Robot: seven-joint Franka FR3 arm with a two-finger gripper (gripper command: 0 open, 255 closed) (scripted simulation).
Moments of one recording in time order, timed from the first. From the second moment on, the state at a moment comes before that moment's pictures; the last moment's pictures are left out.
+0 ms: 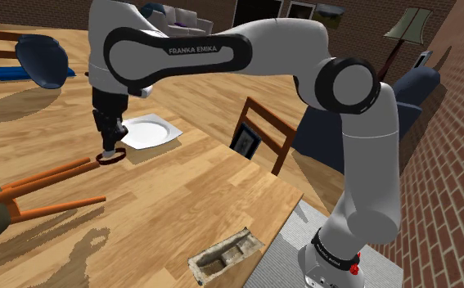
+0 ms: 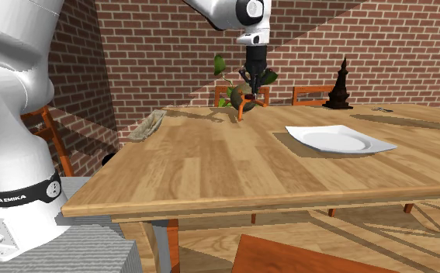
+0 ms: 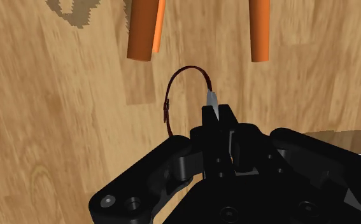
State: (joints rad) arm 0.16 0.51 0.54 -1.39 -0.19 1.94 2.19
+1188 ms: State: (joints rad) arm 0.04 0.04 0.61 -1.86 0.06 2.00 2.13
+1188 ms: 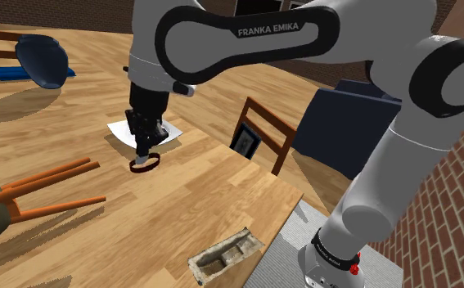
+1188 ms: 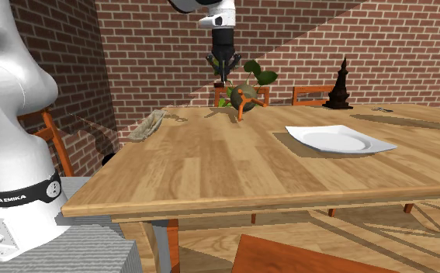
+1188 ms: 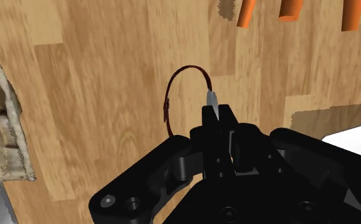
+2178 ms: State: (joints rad) arm 0.18 -0.62 0.53 -2.36 0.40 1.90 2.03
